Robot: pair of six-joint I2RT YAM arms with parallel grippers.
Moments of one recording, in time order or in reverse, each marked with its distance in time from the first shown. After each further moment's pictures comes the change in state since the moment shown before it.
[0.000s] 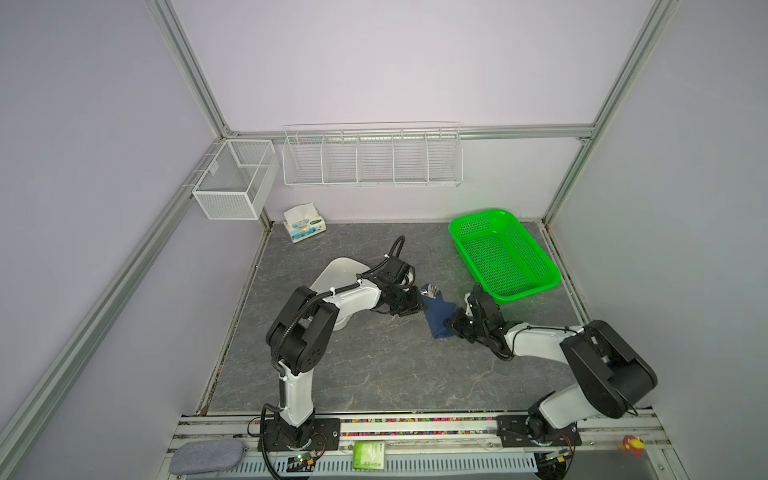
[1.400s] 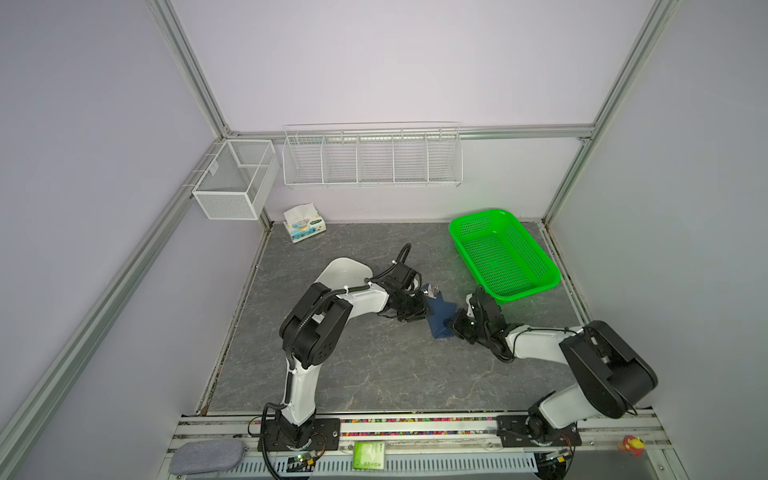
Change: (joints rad) left arm -0.035 0.079 -0.001 0.074 0.016 -0.091; right arm -0.008 -0.002 -0.027 0.048 -0.011 0.029
